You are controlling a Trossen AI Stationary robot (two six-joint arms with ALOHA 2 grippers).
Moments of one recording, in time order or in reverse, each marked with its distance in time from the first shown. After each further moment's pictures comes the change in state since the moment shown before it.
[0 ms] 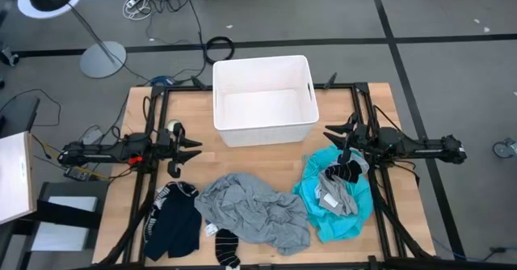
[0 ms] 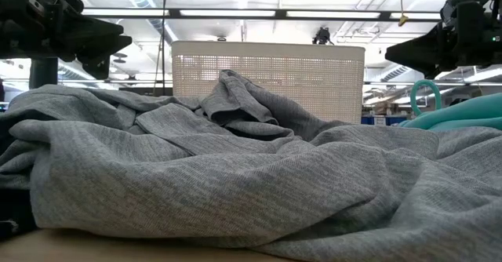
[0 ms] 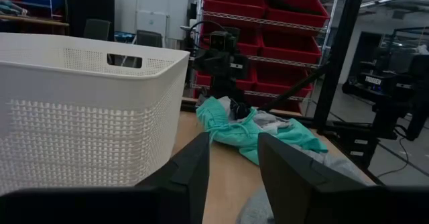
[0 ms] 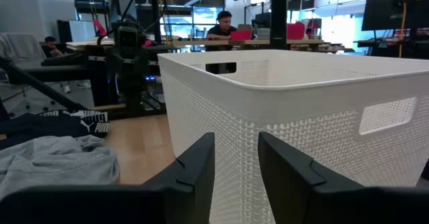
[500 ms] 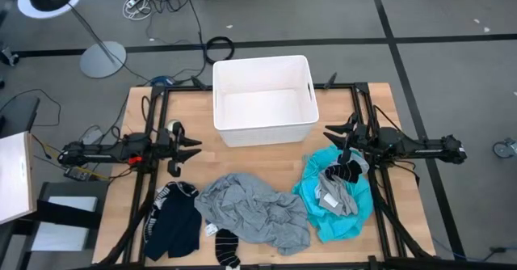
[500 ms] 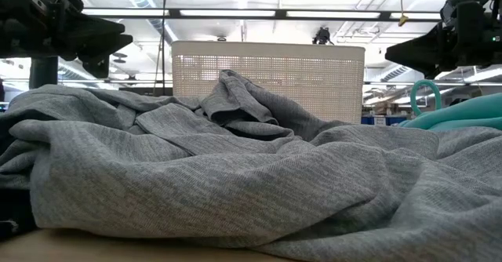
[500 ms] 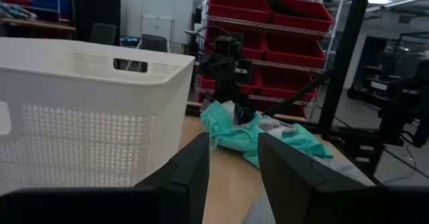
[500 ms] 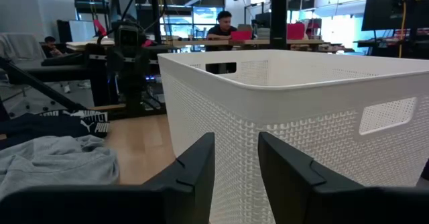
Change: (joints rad) left arm 0.000 0.000 0.000 0.017 -0.023 0.000; right arm 0.000 0.000 0.000 0.000 0.000 0.000
